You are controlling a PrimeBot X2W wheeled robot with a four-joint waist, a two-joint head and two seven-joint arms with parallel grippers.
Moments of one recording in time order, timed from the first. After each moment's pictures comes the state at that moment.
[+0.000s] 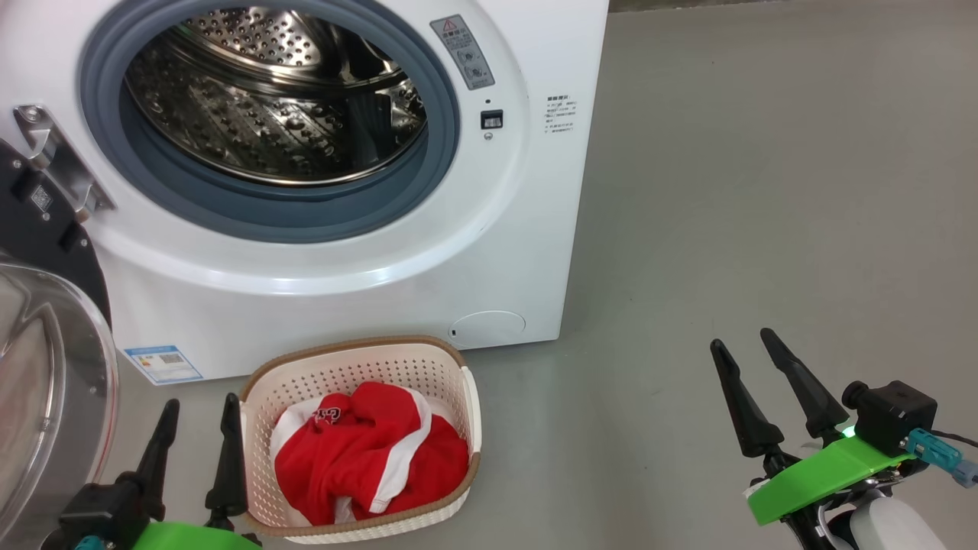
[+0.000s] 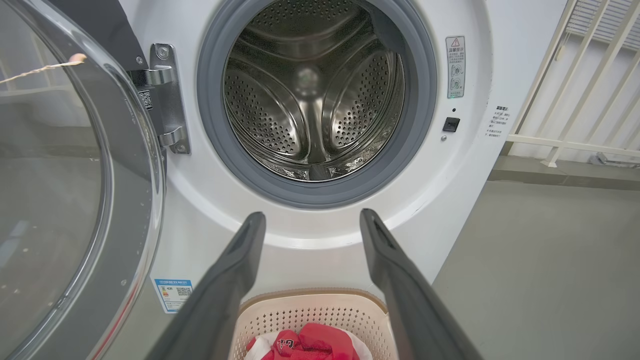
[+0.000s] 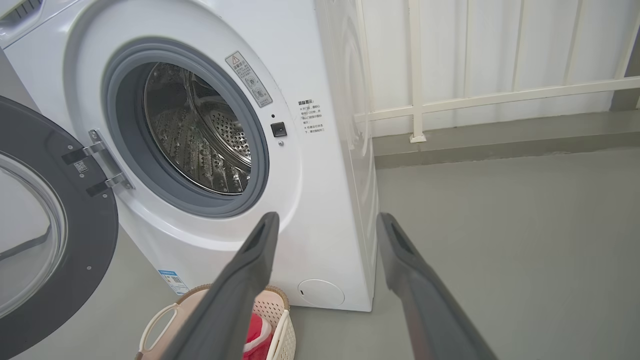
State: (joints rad) left arm -0.07 0.10 -0.03 0.22 -0.29 -0.10 -0.25; right arm -0.16 -0.25 0.18 0.22 0.48 0.13 -0.25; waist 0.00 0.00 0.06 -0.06
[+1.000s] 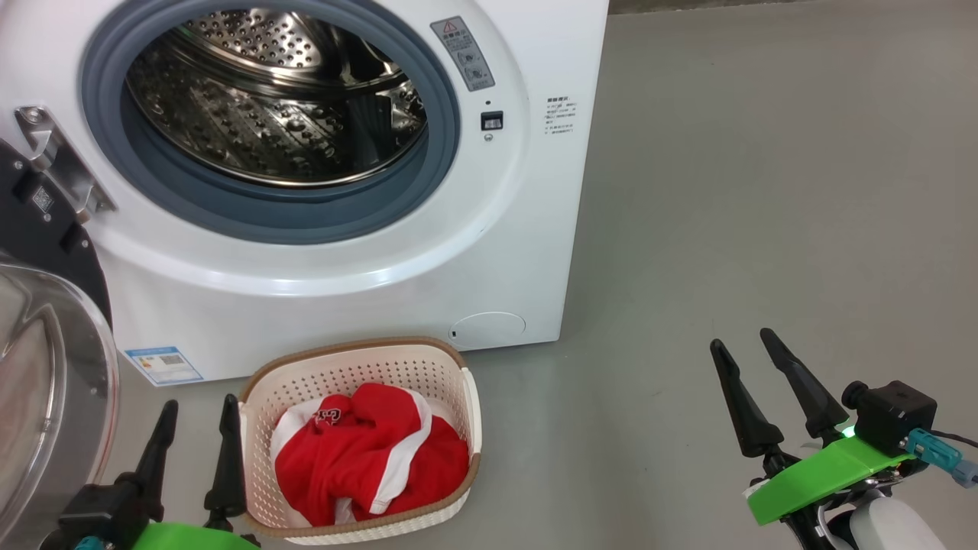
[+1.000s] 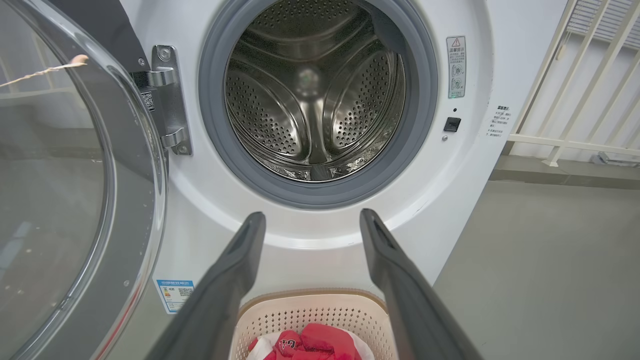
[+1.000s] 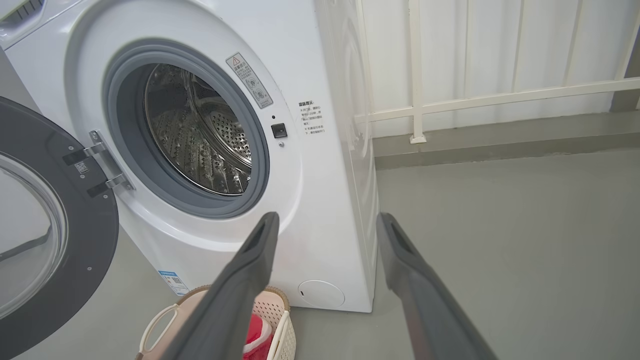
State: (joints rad) left arm -0.07 0.09 -0.01 0.22 -0.28 -0.11 -0.25; right arm -0.16 -0.24 0.18 0.22 0.48 0.13 -0.25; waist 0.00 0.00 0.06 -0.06
